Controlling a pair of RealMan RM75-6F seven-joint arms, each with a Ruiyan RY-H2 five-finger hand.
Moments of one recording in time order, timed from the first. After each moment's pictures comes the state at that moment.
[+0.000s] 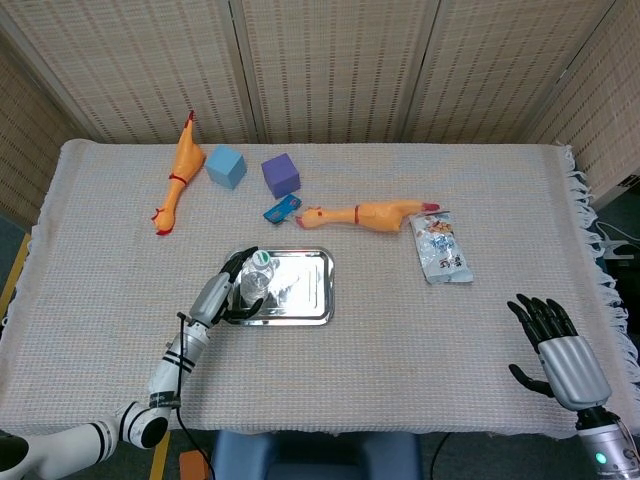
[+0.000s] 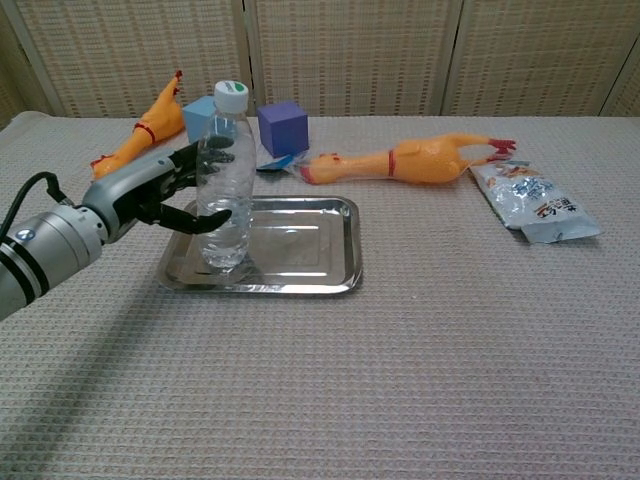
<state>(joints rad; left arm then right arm) -0.65 -1.75 -0.22 -1.21 1.34 1.02 -0.50 0.10 -1.10 -0.04 -1.62 -1.64 1.44 -0.01</state>
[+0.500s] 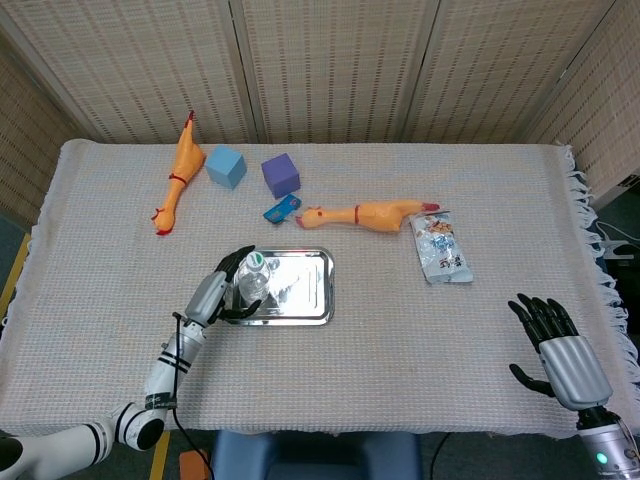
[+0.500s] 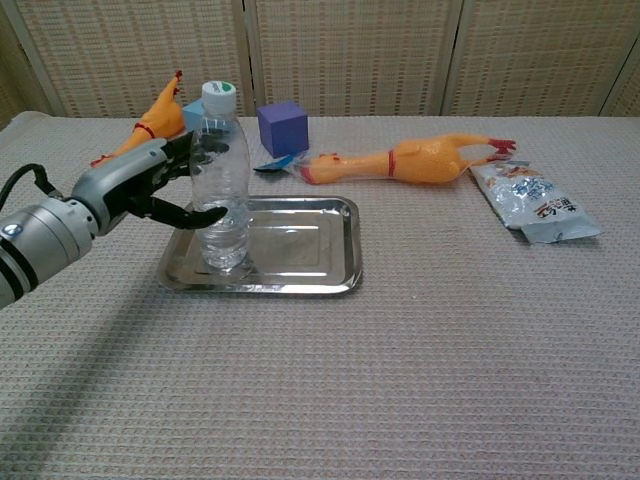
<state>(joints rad) -0.64 -1.72 -0.21 -1.23 1.36 1.07 -0.47 0.10 -1.10 -0.04 -1.62 -1.64 1.44 -0.01</state>
